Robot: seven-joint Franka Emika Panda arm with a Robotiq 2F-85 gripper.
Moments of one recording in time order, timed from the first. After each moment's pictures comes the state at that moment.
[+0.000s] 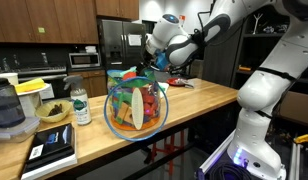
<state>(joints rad) -0.10 -0.35 0.44 -2.45 -0.48 2.81 0.35</state>
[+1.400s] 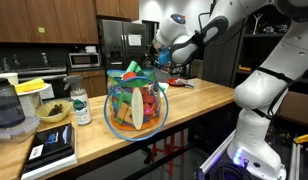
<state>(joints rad) -0.28 -0.38 0.46 -2.45 -0.51 2.95 0.55</state>
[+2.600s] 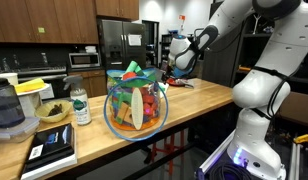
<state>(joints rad) -0.36 -0.22 0.31 -2.52 -0.36 2.72 0.37</state>
